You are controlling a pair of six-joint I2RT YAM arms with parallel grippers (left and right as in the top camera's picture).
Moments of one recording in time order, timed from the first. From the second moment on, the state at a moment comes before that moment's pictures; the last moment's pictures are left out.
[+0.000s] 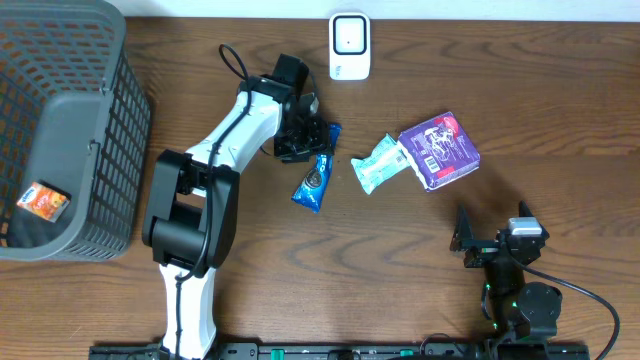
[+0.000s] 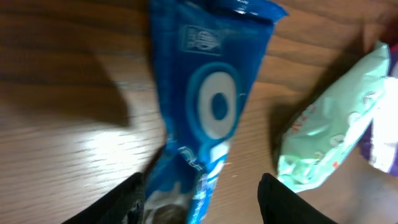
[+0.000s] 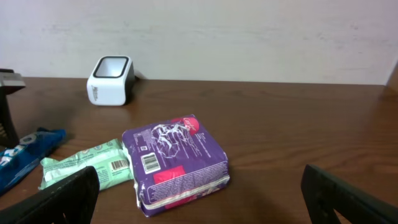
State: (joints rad) left arm -0.34 2.14 1.63 -0.89 0.41 -0.41; right arm 0.01 0.01 0.01 -0.07 -0.03 0.01
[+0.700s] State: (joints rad) left arm -0.20 1.93 1.52 -1.08 0.33 -0.37; right arm 0.01 0.01 0.01 -0.07 -0.03 0.01
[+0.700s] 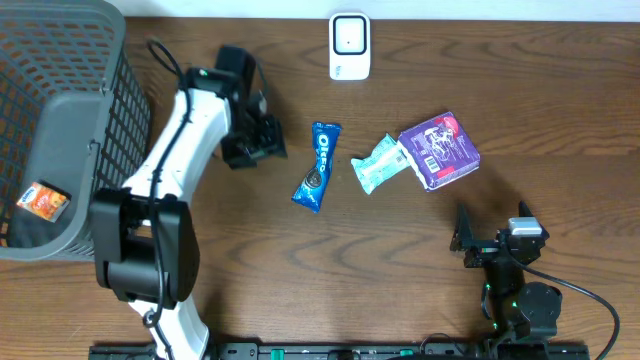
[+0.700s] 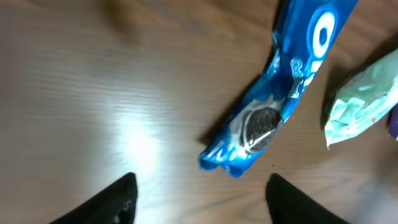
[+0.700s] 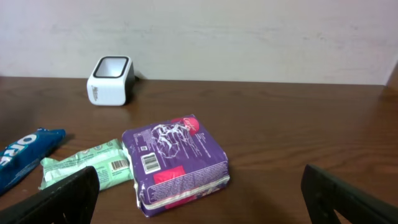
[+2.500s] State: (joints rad) left arm -0.25 1.97 1.25 -0.68 0.48 -0.52; right arm 0.01 0.01 0.01 -0.07 -0.03 0.01
